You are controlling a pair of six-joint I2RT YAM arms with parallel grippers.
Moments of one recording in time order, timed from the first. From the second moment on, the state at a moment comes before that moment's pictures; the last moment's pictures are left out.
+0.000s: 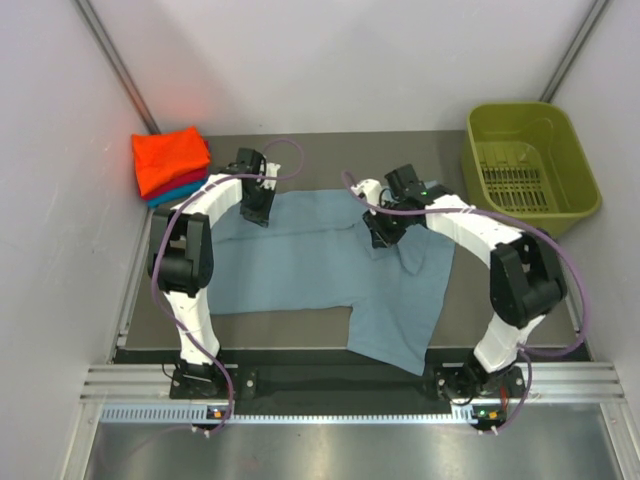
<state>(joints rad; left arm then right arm) -0.19 1.99 1.51 -0.68 0.11 0.09 0.46 1.70 1.26 -0.61 -0.35 -0.33</state>
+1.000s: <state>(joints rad) -0.19 1.99 1.51 -0.68 0.09 0.09 0.51 1.93 1.32 -0.57 -0.26 -0.36</state>
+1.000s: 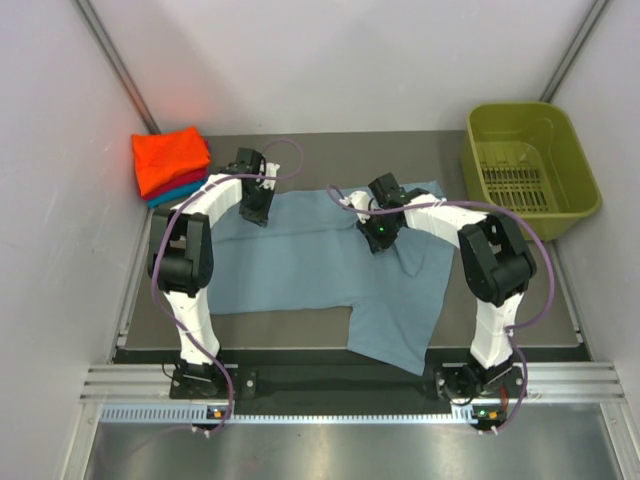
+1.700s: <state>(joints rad) -0.19 1.99 1.51 -0.68 0.09 0.09 0.53 1.92 1.32 -0.57 -0.27 -0.36</state>
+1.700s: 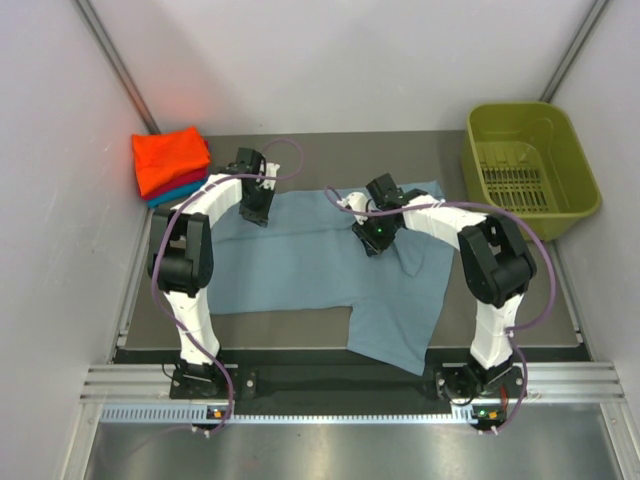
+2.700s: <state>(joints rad) -0.19 1.99 1.51 -0.68 0.09 0.09 0.56 1.91 1.32 -0.60 -0.19 -0.38</state>
